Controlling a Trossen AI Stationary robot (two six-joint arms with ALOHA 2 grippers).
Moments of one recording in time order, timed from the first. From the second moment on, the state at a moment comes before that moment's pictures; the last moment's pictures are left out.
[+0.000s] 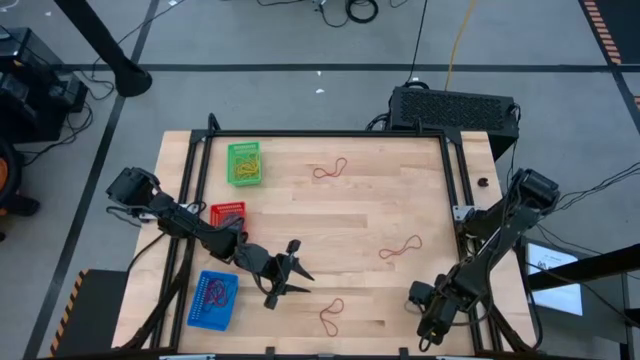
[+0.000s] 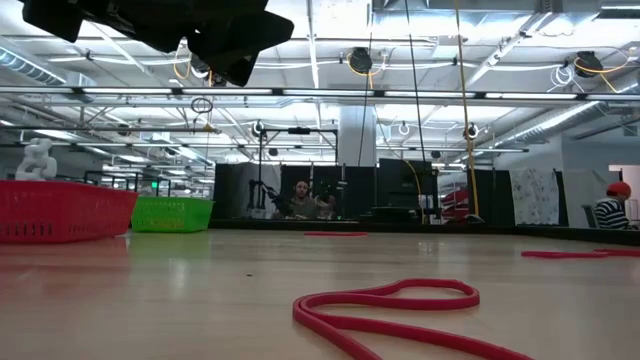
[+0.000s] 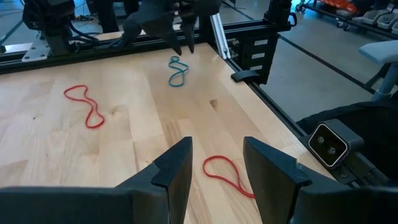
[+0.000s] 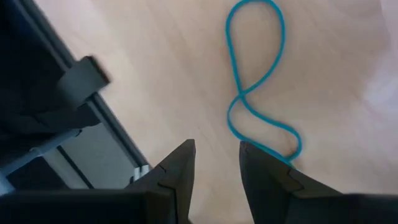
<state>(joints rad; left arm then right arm) -0.45 1.58 0.71 0.56 -0.07 -0.02 0.93 1.52 0.86 -0.58 -0.19 1.50</state>
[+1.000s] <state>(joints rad) -0.45 1.58 0.71 0.52 -0.07 -0.02 0.86 1.70 0.88 -0.54 -0.14 1.53</state>
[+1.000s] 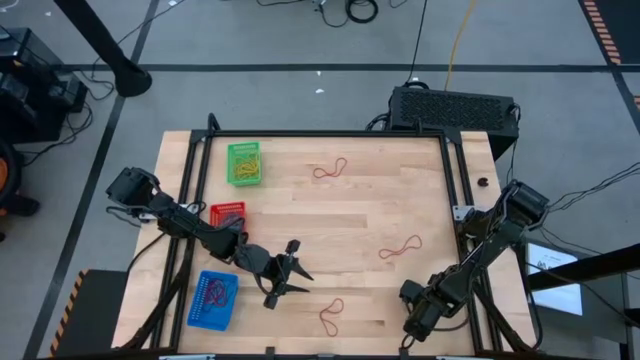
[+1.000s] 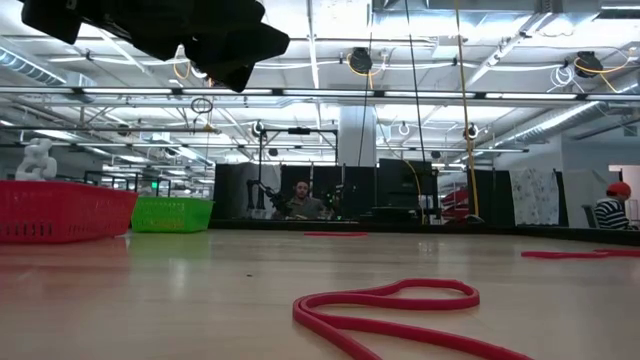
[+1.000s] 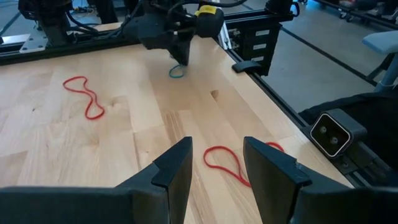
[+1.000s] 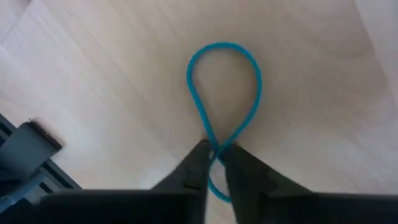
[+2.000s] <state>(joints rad) -0.42 2.00 0.78 1.29 -0.15 -0.07 0.74 1.53 1.16 -0.46 0.65 0.89</state>
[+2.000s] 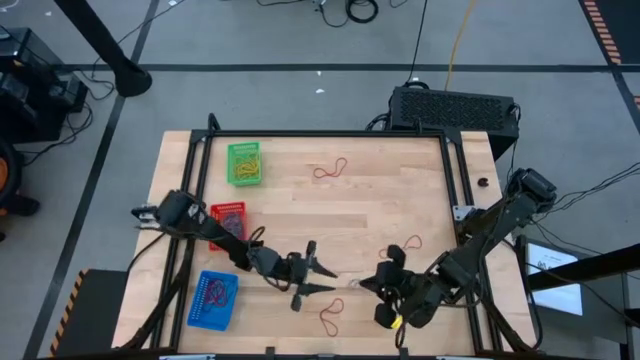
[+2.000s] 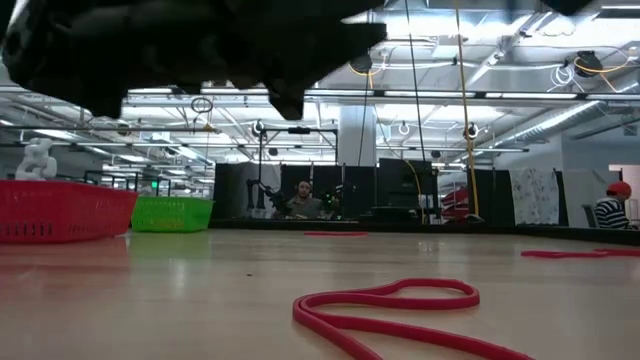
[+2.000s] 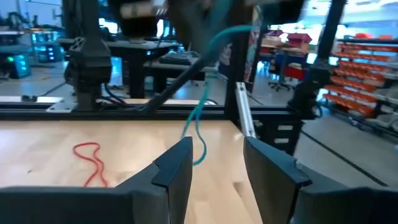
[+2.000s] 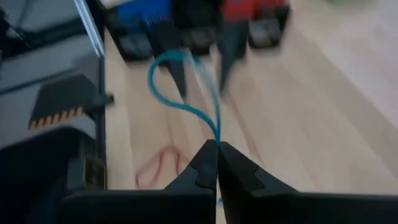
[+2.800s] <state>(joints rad) -0.36 2.04 0.91 1.30 -0.11 -0.04 0.66 1.54 1.17 -0.26 0.69 0.69</state>
